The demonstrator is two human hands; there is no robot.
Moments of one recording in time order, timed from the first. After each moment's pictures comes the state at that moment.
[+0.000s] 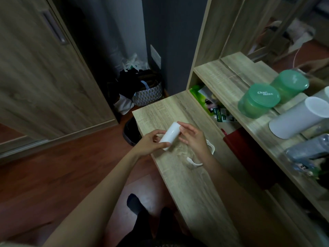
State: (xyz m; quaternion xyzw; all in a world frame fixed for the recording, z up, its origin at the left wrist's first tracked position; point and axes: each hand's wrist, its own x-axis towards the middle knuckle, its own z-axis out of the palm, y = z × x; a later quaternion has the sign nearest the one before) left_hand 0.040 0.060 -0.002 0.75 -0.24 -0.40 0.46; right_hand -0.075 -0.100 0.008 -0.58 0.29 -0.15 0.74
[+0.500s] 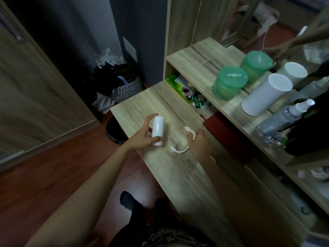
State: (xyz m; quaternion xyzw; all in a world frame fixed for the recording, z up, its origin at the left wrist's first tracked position) left_hand 0.016 0.025 0.009 0.74 -0.37 -0.40 0.40; right_hand -0.157 -0.124 -0.030 -0.79 0.54 -0.08 0.27
